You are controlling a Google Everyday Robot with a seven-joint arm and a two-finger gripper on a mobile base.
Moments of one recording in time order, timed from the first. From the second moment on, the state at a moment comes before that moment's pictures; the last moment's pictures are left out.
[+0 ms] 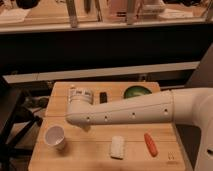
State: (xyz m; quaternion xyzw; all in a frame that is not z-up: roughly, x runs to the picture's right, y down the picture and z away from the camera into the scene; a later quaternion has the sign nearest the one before) arm -0.128 0.154 0.715 -0.14 -0.17 -0.37 0.90
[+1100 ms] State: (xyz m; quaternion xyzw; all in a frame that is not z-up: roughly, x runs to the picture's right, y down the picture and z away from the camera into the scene) arm -0.156 0.166 0.724 -0.13 -0.22 -0.44 0.86
